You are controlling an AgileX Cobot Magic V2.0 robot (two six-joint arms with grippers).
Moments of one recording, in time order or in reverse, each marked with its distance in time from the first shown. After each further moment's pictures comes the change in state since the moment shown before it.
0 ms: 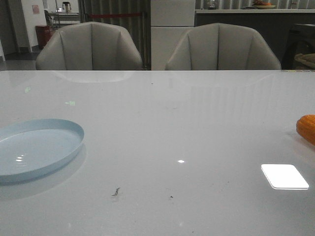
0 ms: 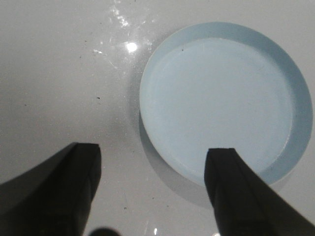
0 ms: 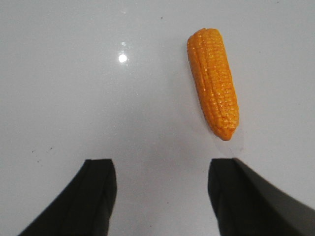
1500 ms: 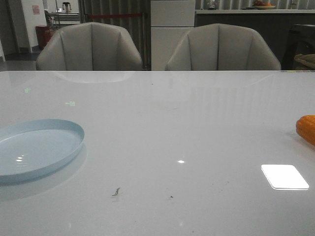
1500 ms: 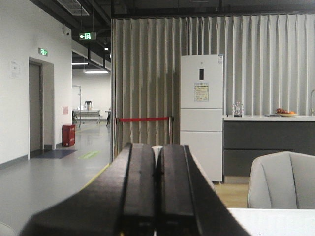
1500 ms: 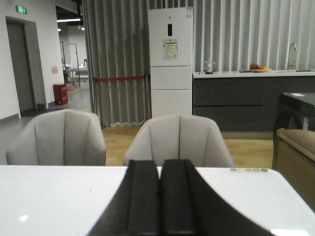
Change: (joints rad) left arm 0.000 -1.075 0.290 0.082 -0.490 0.000; right arm 0.000 -0.696 0.059 -0.019 -0.357 -0.004
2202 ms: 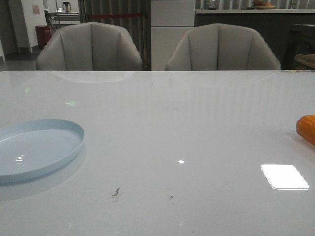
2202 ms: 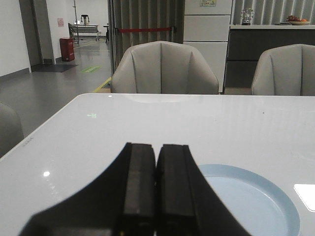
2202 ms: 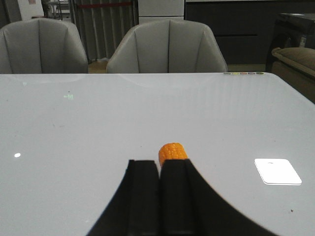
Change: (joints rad) left arm 0.000 -0.144 0.442 -0.001 0.010 0.000; right arm 0.000 -0.236 0.613 -0.007 -0.185 -0.004
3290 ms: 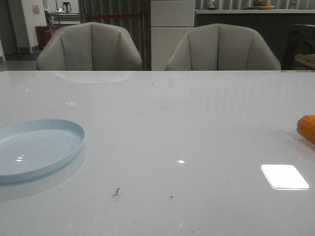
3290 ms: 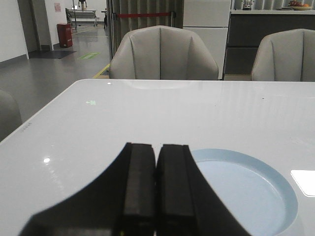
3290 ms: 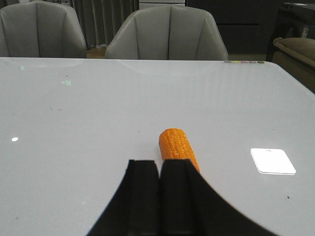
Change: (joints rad) left arm 0.000 0.000 0.000 0.000 0.052 0.000; right arm 0.000 0.000 0.004 -0.025 0.050 -0.008
